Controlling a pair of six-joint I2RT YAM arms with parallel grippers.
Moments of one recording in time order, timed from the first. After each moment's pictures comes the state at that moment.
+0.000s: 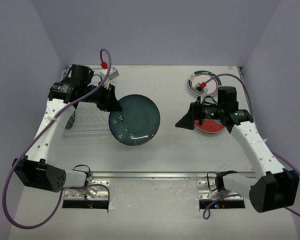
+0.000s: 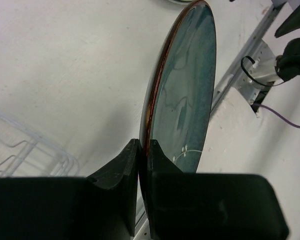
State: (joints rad) left arm -0.12 1.31 1.48 -1.06 0.79 0.21; right arm 0.16 1.14 0.92 -0.47 -0.98 0.05
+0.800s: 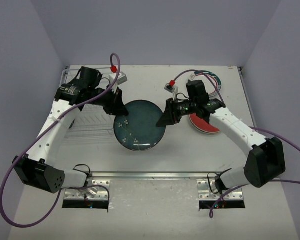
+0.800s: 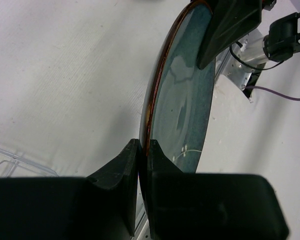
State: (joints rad) left arm -0.23 1.31 1.45 -1.04 0.80 0.23; right arm 0.45 1.42 1.07 -0.35 -0.94 0.21
